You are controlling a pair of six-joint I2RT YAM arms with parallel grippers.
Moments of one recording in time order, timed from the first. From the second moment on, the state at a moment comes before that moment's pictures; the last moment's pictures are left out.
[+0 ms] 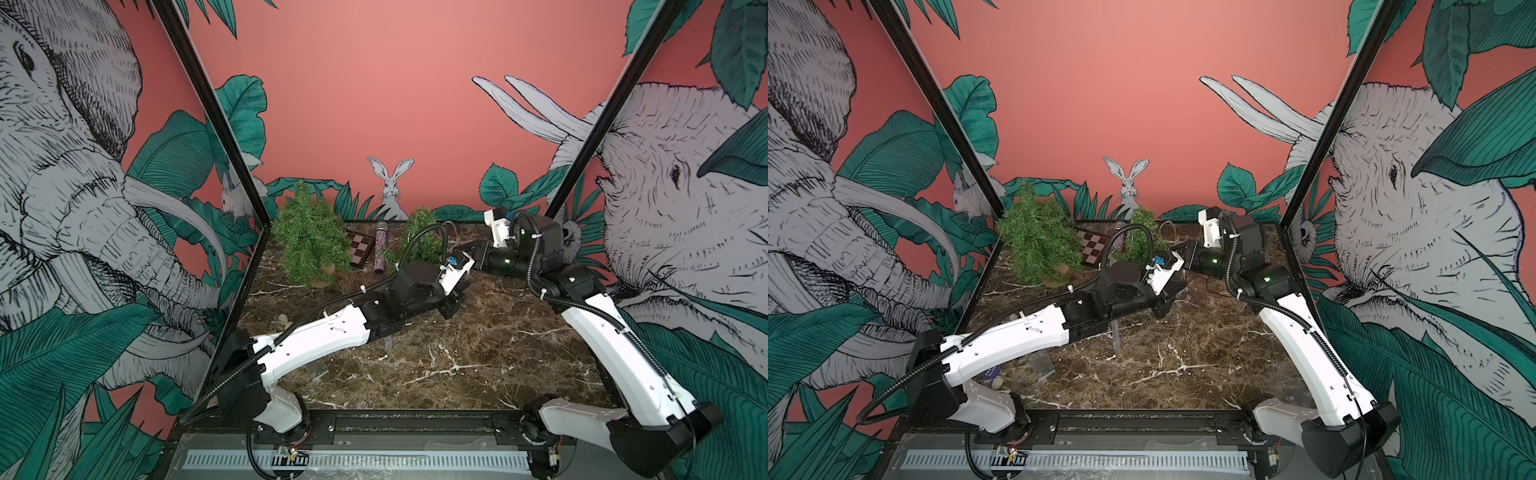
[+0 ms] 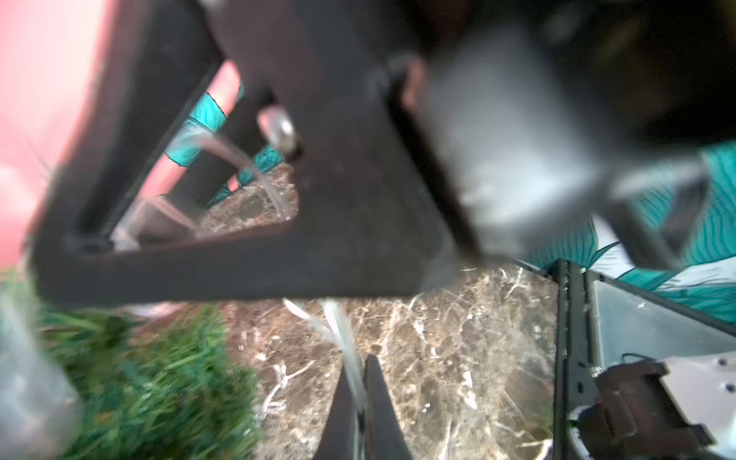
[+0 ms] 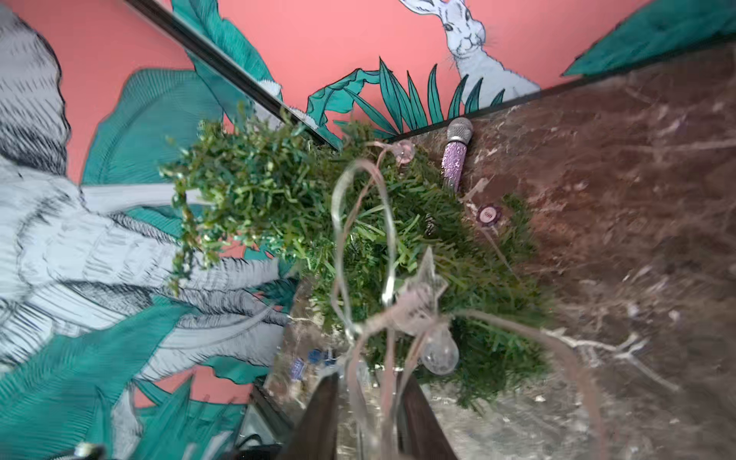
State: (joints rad) left arm -1.09 1.45 1.26 -0.07 0.03 -0.06; right arm 0.43 1.20 1.37 -0.61 -0.42 0.63
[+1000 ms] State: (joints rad) left arm -0.85 1.13 1.46 -0.75 -0.24 0.07; right arm 0.44 1.19 1.28 -0.67 -0.30 0.34
